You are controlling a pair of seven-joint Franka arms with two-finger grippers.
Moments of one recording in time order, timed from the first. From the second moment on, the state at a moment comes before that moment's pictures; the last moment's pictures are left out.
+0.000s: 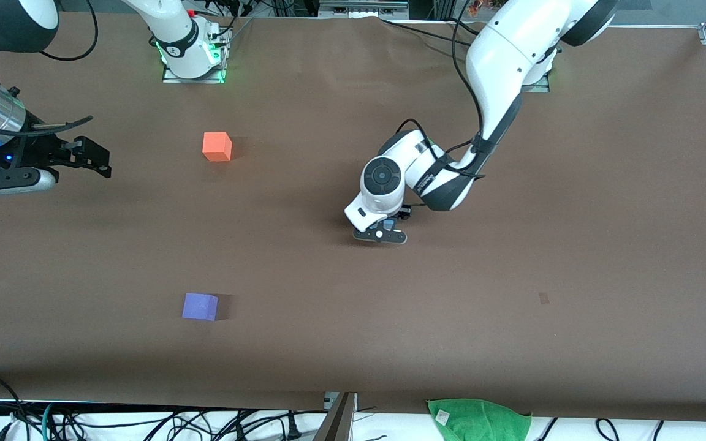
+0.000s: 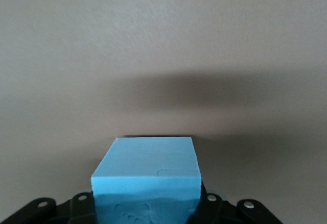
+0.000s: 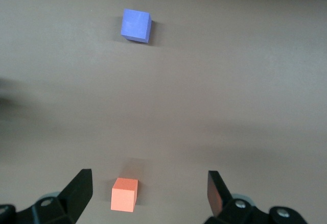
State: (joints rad) left arm -0.46 0.85 -0.30 -1.45 0.19 2.13 -0.73; right arm 0.16 0.09 -0.06 -1.60 0.01 1.69 -0.03
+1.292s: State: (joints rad) left arm -0.21 0.27 -0.28 -1.43 0.20 1.44 -0.38; right arm 0.29 0.20 -0.05 -1.60 0.01 1.72 -0.03
